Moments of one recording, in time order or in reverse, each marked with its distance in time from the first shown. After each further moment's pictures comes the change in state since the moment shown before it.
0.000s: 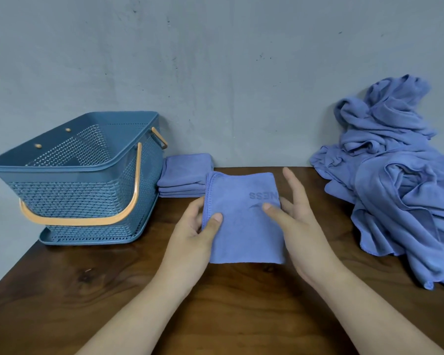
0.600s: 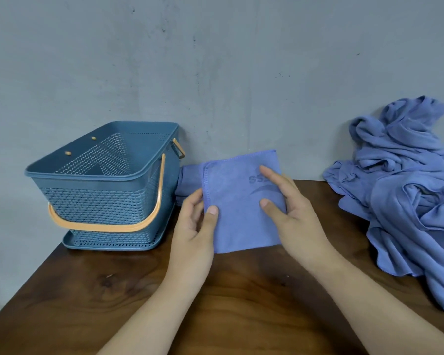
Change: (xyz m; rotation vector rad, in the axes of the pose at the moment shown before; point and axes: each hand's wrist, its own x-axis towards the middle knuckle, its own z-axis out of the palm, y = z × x) left_hand 0.009 0.020 -0.017 -0.059 0.200 0.201; right_hand 0.034 -0.025 0.035 -0.357 -0.115 -0.293
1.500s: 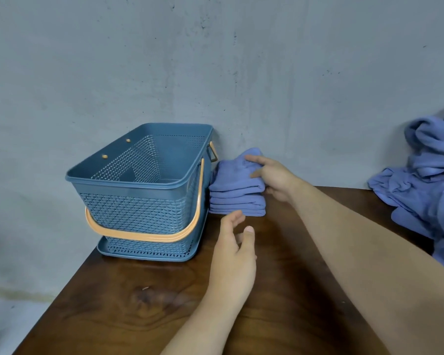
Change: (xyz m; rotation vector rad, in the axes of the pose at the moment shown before) left_hand 0.012 -0.037 -0.027 0.384 0.089 -0.202; right_hand 0.188 0.085 0.087 0.116 -0.141 0.612
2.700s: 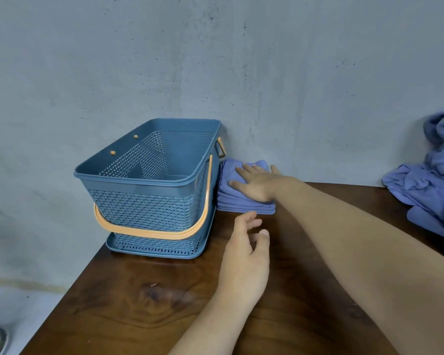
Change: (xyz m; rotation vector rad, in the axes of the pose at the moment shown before) left_hand 0.000 -0.006 0.001 0.146 -0.058 0.015; right_hand 0.037 0.018 0.030 -1.366 -0.207 -0.156
